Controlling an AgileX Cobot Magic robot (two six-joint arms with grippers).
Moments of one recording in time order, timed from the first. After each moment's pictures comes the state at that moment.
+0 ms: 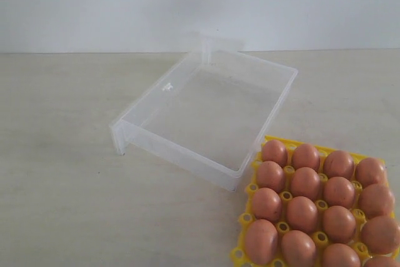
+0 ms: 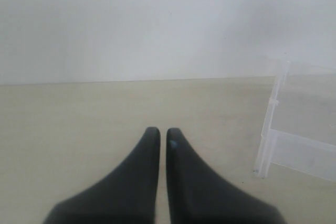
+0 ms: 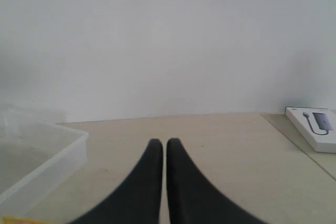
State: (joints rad) left arm -0.02 0.00 0.00 -0.17 0.18 0.20; right arm -0.10 0.00 0.00 1.74 -0.14 -1.74
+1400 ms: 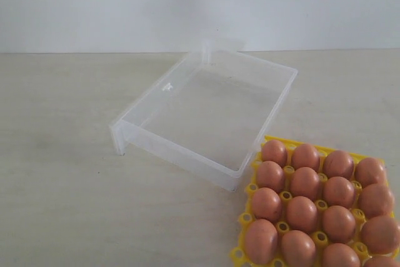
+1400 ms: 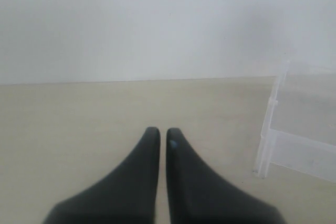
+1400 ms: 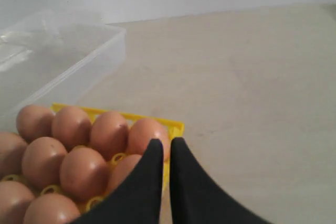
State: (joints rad) left arm -0.02 0.00 0.00 -0.17 0.18 0.20; right arm -0.12 0.01 0.00 0.01 0.35 0.06
